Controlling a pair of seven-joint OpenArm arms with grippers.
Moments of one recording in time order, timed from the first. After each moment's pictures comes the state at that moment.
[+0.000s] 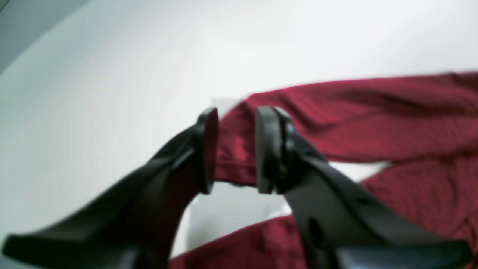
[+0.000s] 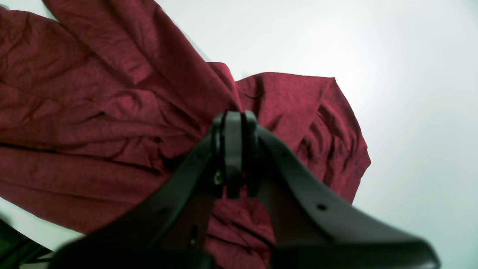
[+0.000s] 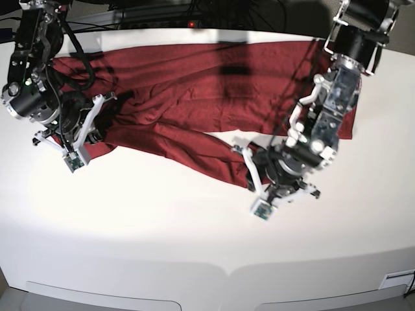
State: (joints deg) left arm -11.5 -10.9 26.9 93.7 -6.3 -3.1 48.1; right arm -9.6 19.1 16.4 113.7 23.0 35.9 -68.4
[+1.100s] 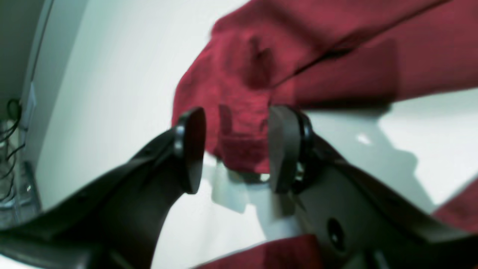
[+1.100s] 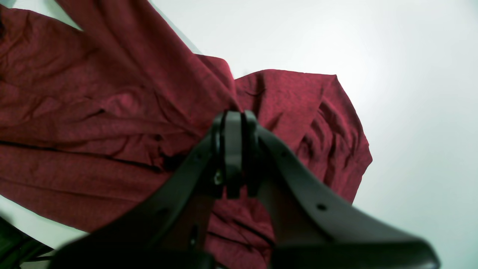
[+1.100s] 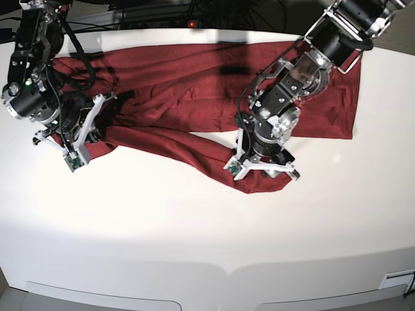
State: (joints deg) left arm -12.7 -9.8 41.4 71.7 17.6 2.9 41.4; right arm -9.6 19.1 16.4 113.7 23.2 35.9 -69.1
